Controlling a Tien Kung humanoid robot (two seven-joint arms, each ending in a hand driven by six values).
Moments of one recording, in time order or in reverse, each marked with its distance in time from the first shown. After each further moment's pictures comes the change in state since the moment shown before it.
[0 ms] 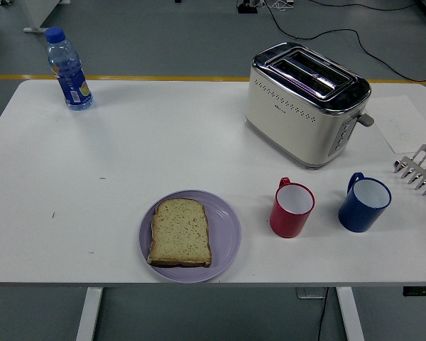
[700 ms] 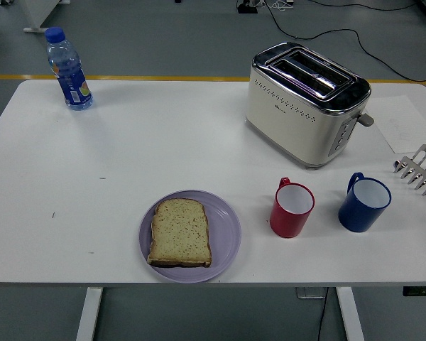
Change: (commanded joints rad) left arm 0.005 0.000 -0.008 0.000 0.022 -0.004 0.004; right arm -0.002 0.006 -0.005 -0.004 0.002 0.001 -0.001
